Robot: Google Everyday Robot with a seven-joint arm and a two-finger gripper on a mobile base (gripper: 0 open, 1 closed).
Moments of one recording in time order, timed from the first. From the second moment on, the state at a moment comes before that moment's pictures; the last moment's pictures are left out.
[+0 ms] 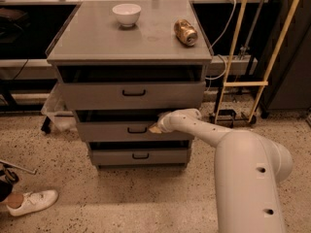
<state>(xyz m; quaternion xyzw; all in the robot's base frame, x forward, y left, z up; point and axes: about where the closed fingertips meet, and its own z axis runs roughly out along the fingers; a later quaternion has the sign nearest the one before) 0.828 -0.018 0.433 -0.47 0.79 0.06 0.39</state>
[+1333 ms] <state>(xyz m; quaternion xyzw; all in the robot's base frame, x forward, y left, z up) 0.820 -0.023 0.440 -0.46 0.79 0.07 0.40</state>
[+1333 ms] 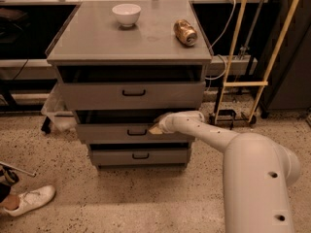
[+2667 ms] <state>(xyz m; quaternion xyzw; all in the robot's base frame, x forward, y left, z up) 0.786 -0.039 0.442 -0.46 0.78 0.06 0.42</state>
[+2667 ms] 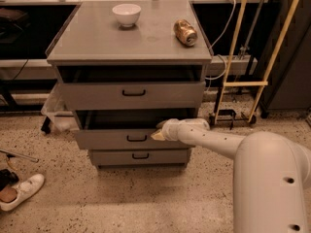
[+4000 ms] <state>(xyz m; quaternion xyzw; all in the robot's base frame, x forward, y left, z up) 0.763 -0.040 0.441 -0.46 0.78 0.06 0.42</state>
